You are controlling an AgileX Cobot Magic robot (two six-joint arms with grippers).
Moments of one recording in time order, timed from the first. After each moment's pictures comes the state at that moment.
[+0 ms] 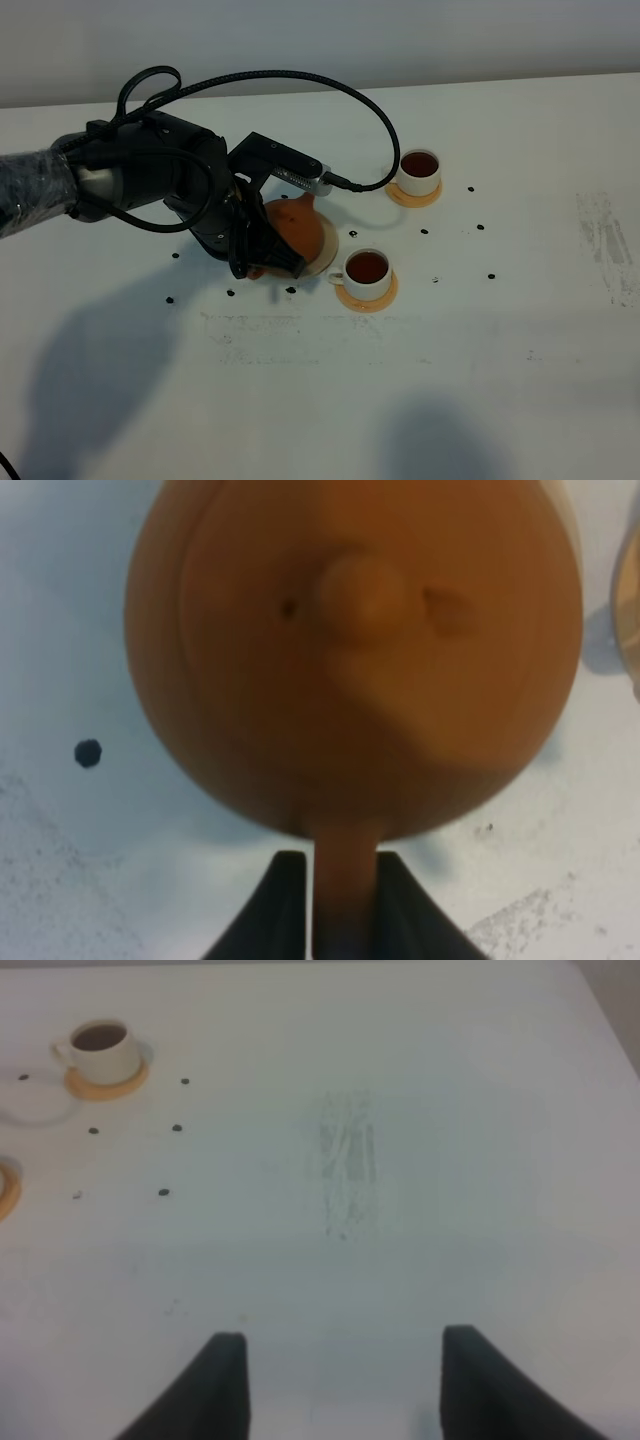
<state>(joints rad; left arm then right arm) -0.49 1.99 -1.29 -0.01 0.59 0.11 -0.04 -0.01 -0.50 0.03 1.08 0.00</state>
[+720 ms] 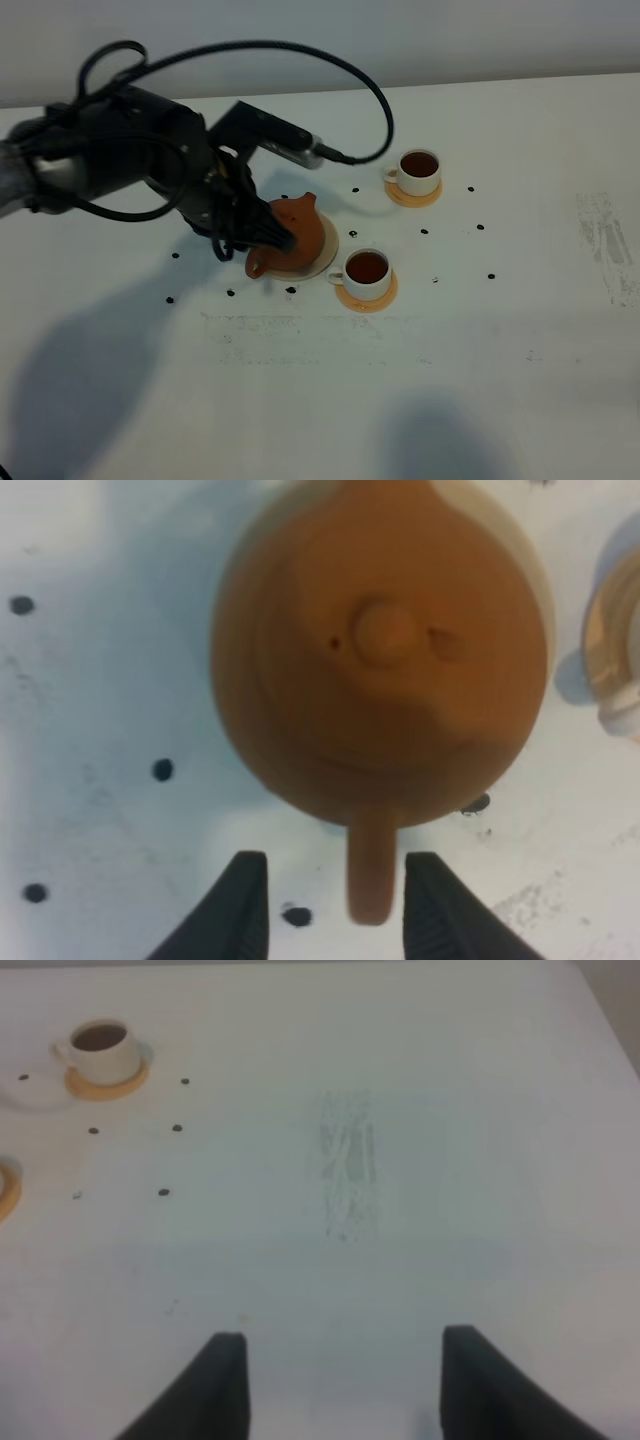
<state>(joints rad) -0.47 1.88 -1.28 0.01 0.59 0.11 -0.04 -0.01 -0.50 0.03 1.08 0.00</state>
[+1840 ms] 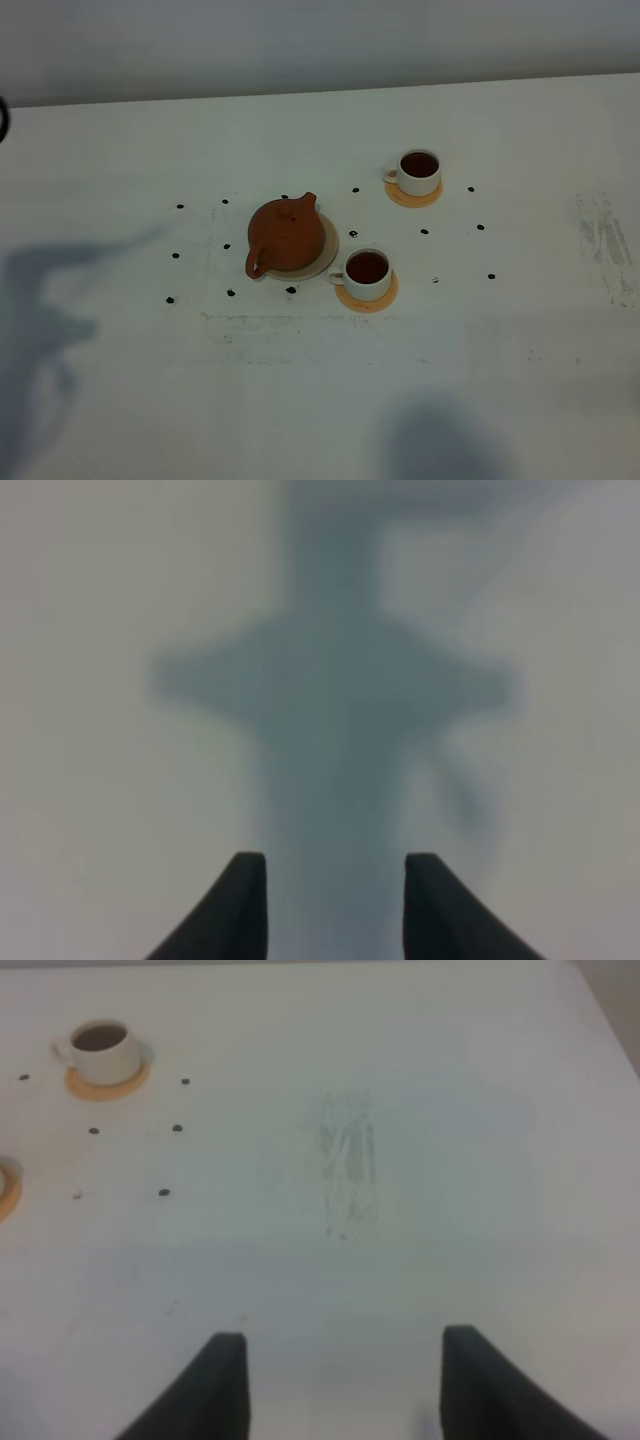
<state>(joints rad) 0.09 0.99 -0.79 0.11 0.86 0.00 -0.04 -0.01 -0.50 0.03 1.08 0.00</state>
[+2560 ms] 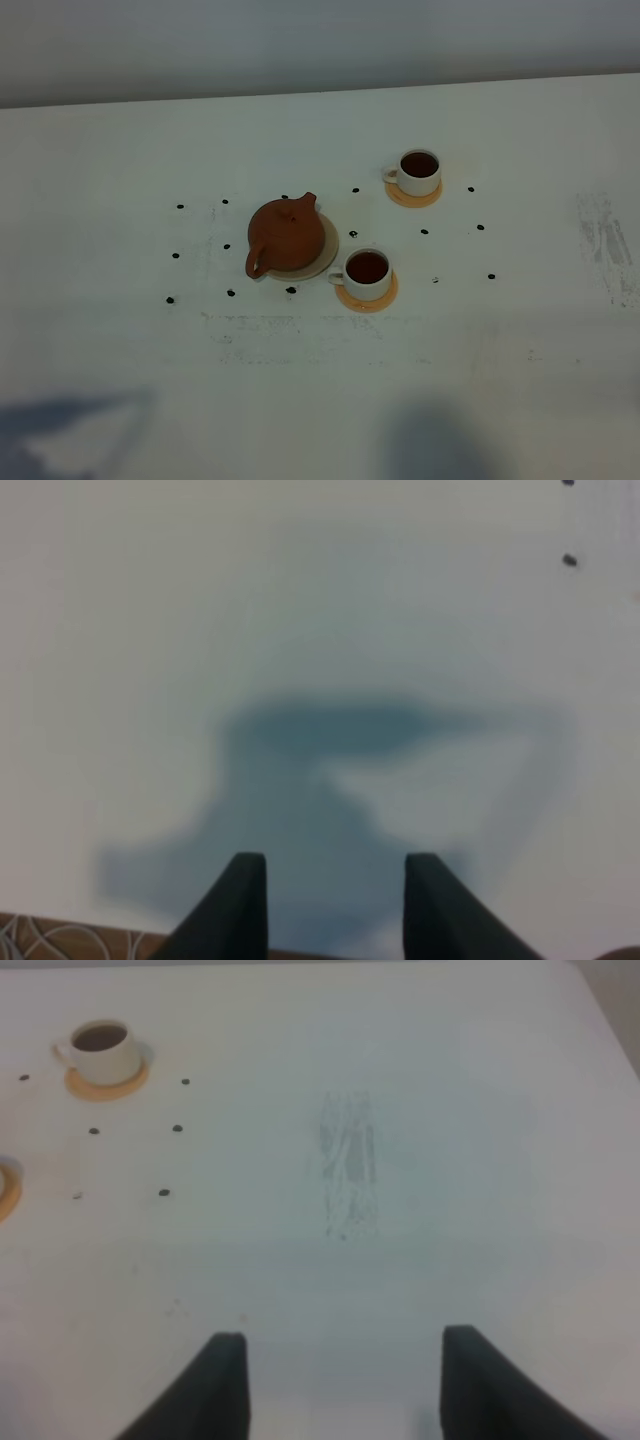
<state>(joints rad) 0.09 0.24 -0.48 0.02 1.05 -0.02 -0.04 -0.01 -0.50 0.03 1.08 0.00</state>
